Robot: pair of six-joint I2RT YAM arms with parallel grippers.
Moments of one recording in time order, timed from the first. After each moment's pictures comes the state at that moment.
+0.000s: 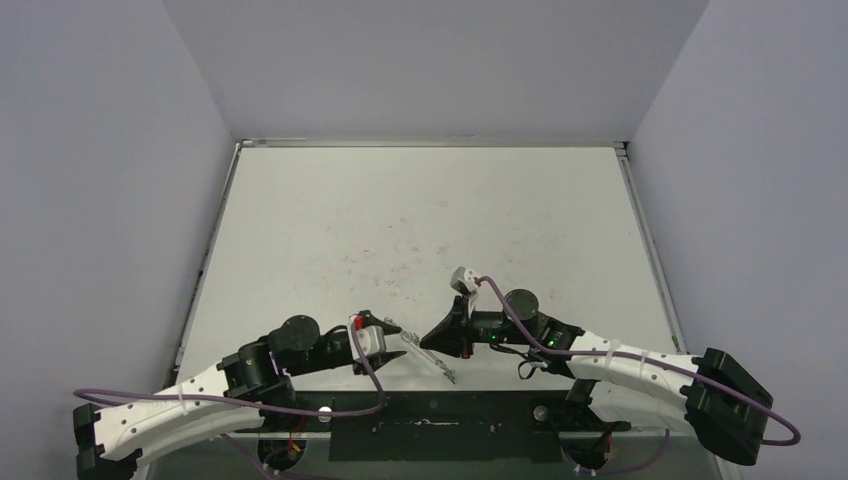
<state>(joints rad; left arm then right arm) -1.14 0.46 0.41 -0.15 0.12 0.19 0.96 1.01 0.35 0.47 -0.50 0.45</state>
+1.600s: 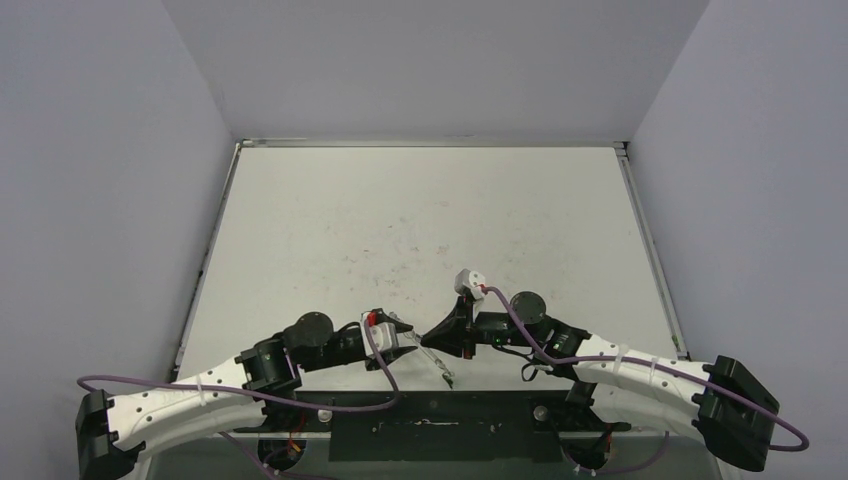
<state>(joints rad) -1.14 0.59 0.36 0.04 0.16 0.17 0.98 0.95 0.35 0.48 -0.50 0.33</state>
